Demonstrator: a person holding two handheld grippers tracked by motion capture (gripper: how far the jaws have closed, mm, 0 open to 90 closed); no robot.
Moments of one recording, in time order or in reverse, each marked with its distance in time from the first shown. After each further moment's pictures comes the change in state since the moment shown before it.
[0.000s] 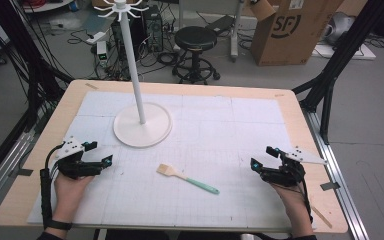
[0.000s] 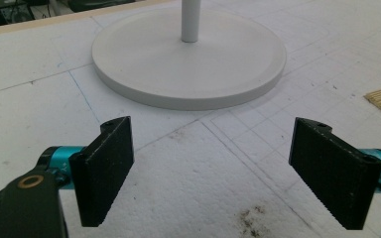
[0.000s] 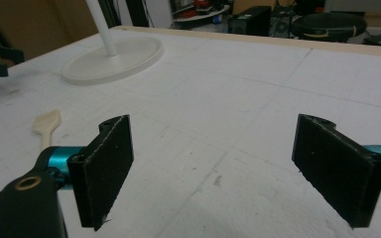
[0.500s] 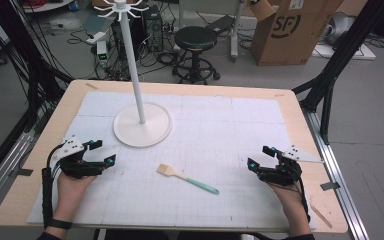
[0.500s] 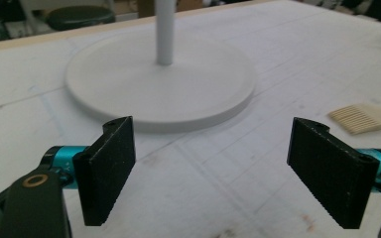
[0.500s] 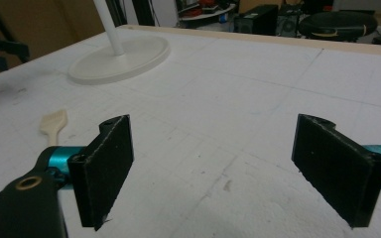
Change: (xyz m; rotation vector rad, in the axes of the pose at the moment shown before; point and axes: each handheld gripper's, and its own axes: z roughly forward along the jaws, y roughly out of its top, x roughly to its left) left arm -0.008 0.011 0.002 -0.066 -0.107 0.012; right arm 0.001 0.000 0.004 0.007 0.014 0.006
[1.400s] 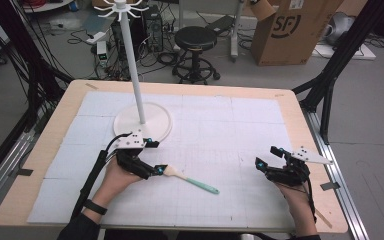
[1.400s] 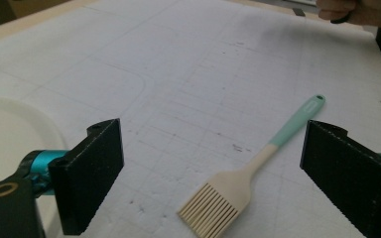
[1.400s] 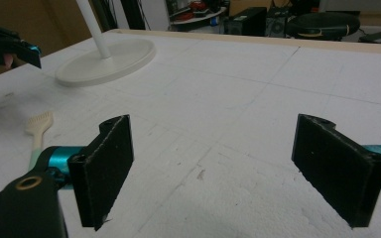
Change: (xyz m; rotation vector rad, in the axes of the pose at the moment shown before) left arm -0.087 0.054 0.104 0.118 -0.420 0.148; right arm -0.016 -0.004 -0.013 -0.016 -0.025 0.023
